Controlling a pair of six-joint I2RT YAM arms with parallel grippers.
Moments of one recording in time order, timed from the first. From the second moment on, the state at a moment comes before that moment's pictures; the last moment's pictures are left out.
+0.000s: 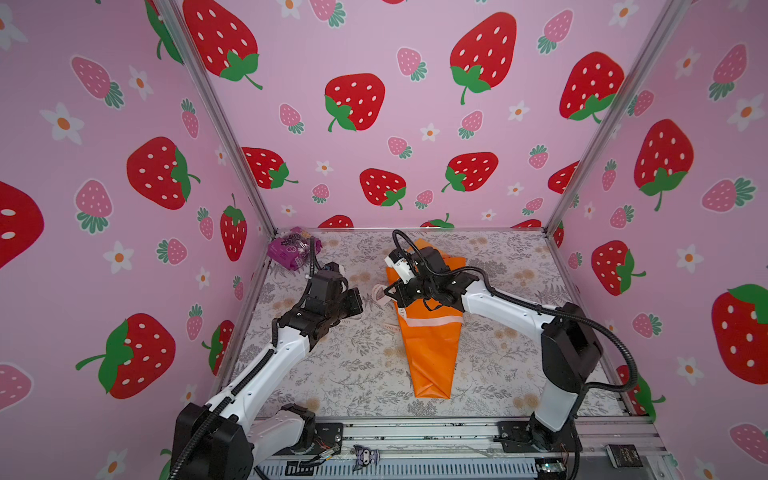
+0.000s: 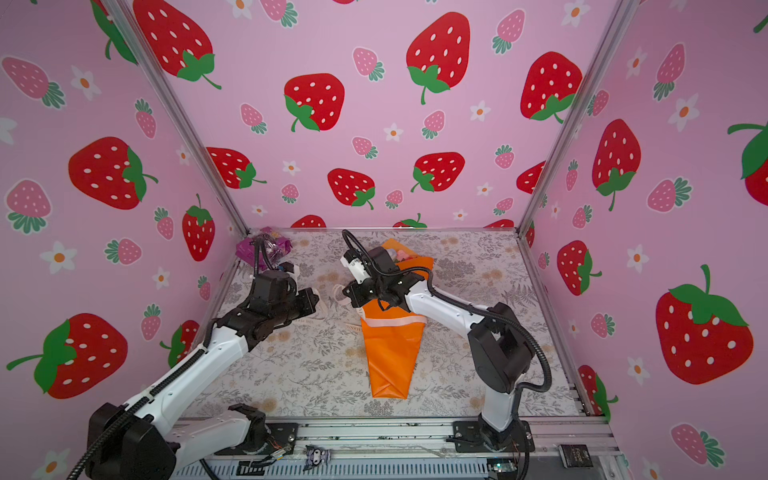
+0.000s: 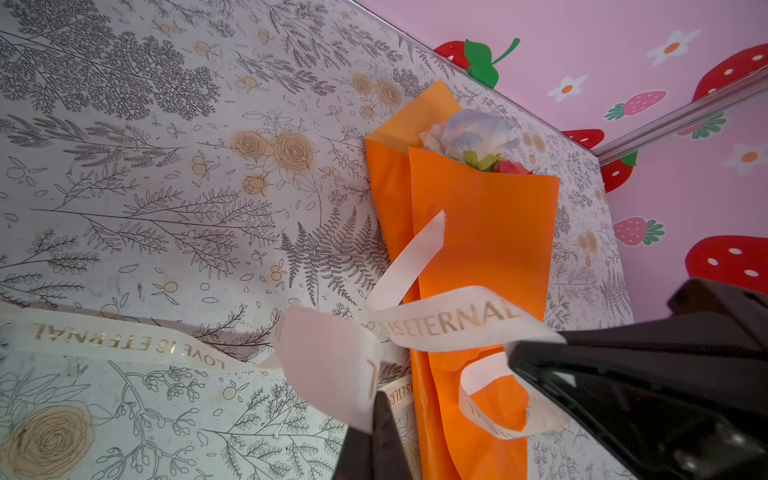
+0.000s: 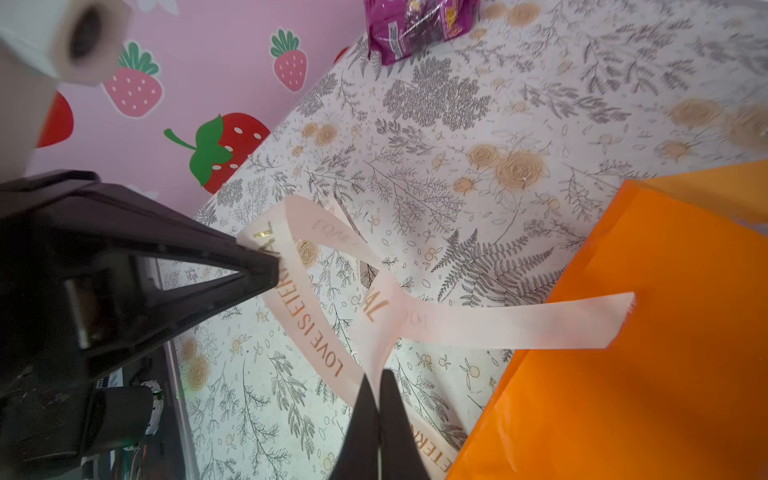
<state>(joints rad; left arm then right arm) -0.34 1.13 0.83 -0.39 0.11 -0.57 0.87 1.84 1.44 -0.27 -0.39 0.19</state>
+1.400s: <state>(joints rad) -0.59 1.72 1.53 -0.77 0.62 0.06 0.55 1.38 0.52 0.58 -0.47 -0.13</state>
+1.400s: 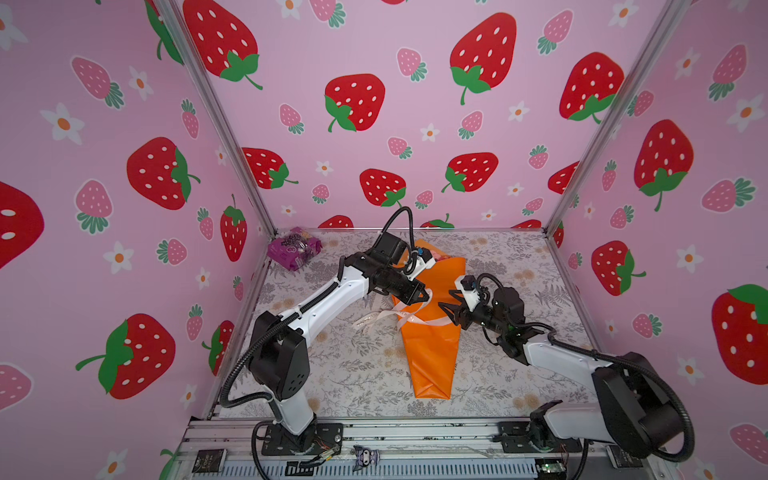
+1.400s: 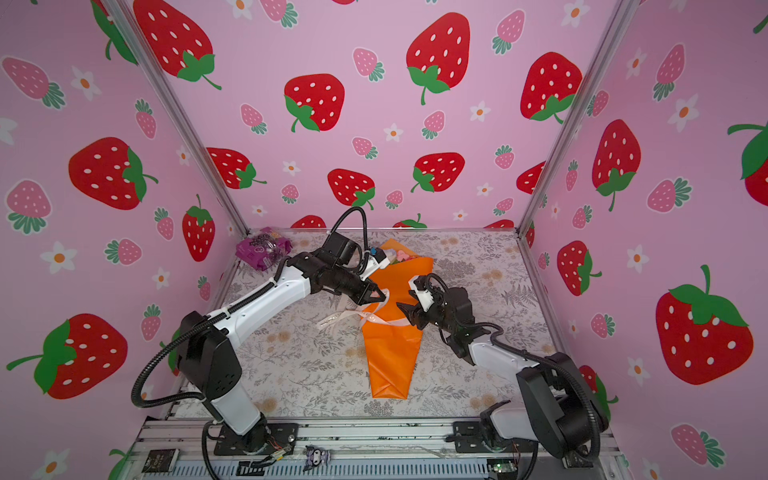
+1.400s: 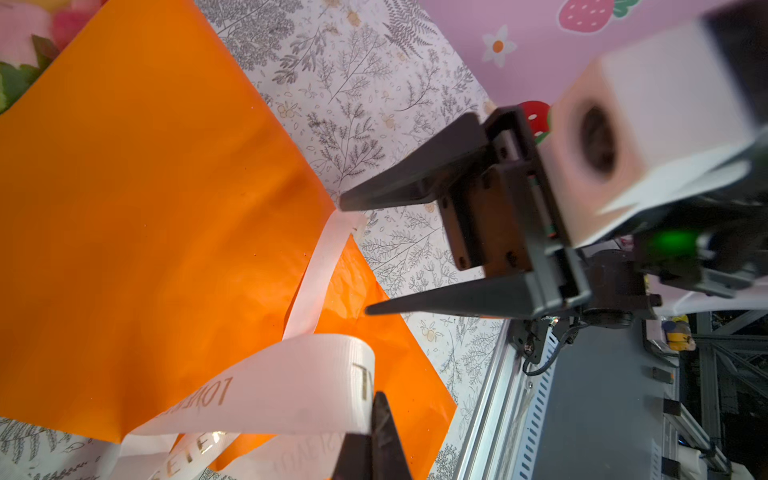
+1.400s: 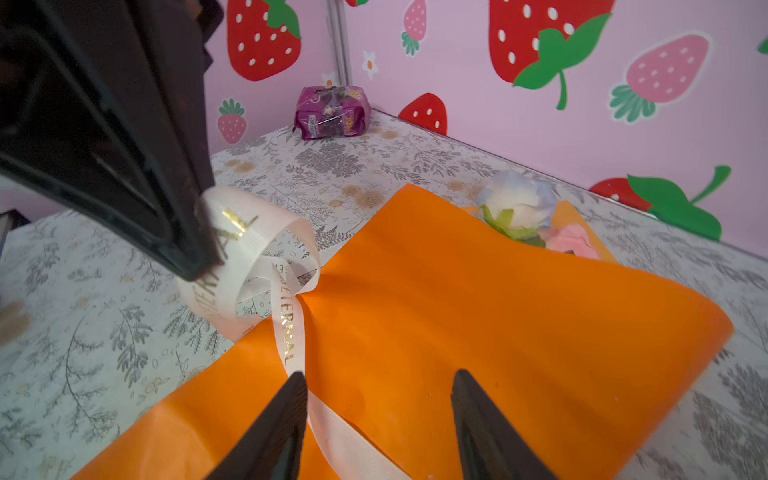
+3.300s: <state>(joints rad) -0.62 1.60 1.27 -0.58 0.29 -0.01 0.49 1.70 1.03 -0.18 0.01 0.07</state>
